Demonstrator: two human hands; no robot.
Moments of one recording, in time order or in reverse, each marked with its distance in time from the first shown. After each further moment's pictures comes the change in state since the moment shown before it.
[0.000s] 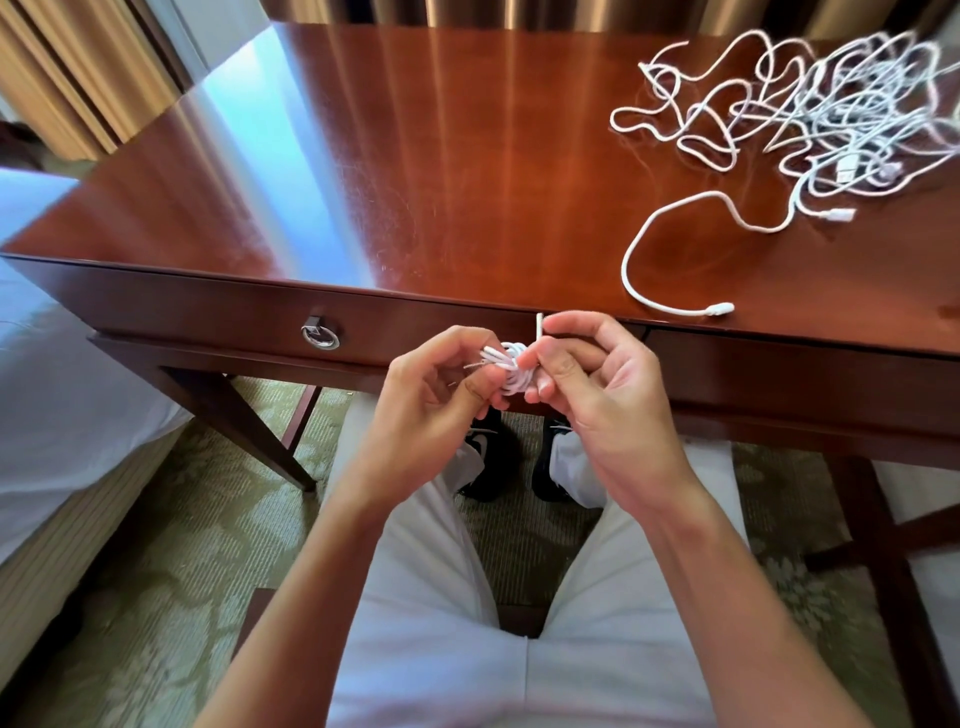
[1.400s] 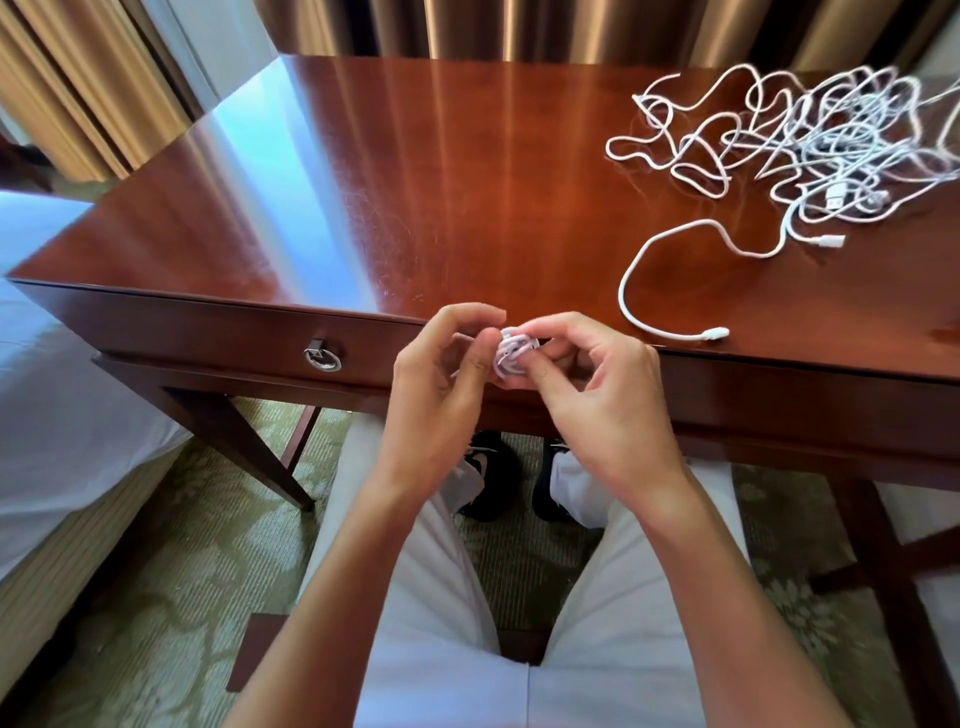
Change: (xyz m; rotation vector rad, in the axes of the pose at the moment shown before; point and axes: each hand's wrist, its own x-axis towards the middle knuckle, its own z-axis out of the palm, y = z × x) left_hand 0.023 0.010 0.011 0.122 0.204 0.086; right_hand 0.018 -0.011 0.005 -0.543 0.010 -0.259
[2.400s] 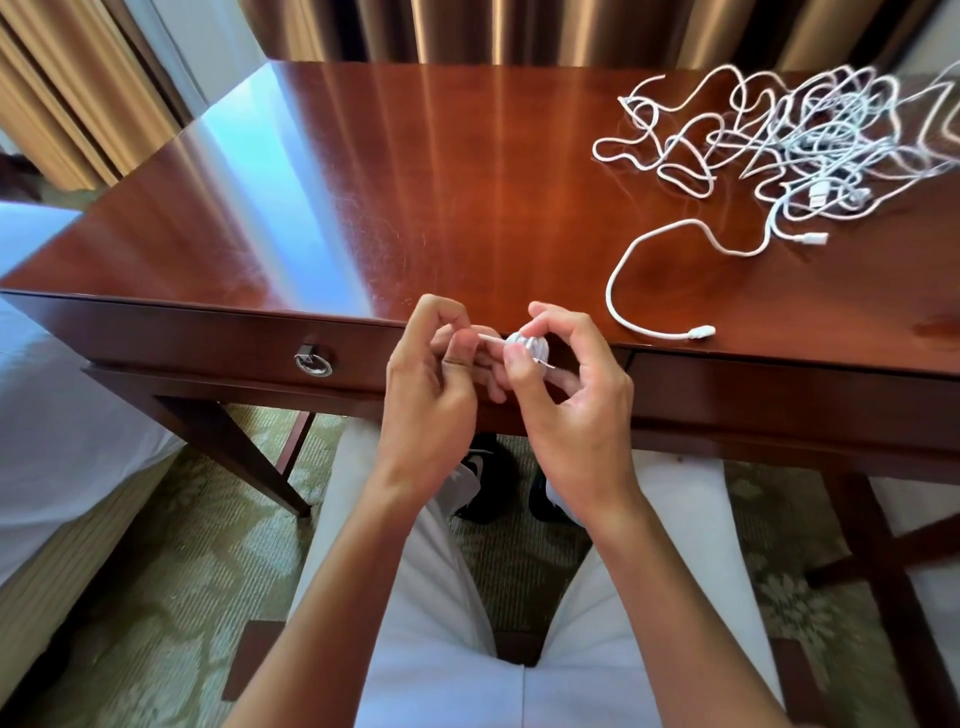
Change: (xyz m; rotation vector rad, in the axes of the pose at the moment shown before) left_hand 0.000 0.010 0.010 -0.076 0.059 -0.047; right_hand -0.011 0.018 0.019 -0.020 0.220 -0.120
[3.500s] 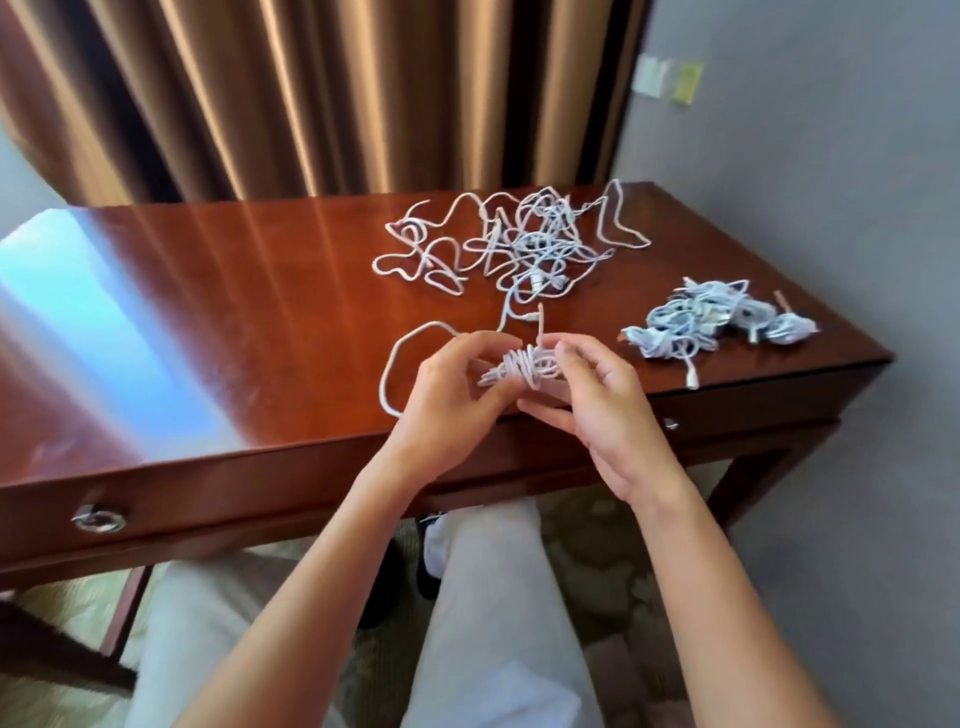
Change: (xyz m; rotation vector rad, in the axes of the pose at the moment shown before) left_hand 0.037 0.046 0.159 0.187 -0.514 0.203; right_hand 0.045 -0.041 -0.195 0.275 0.149 0.485
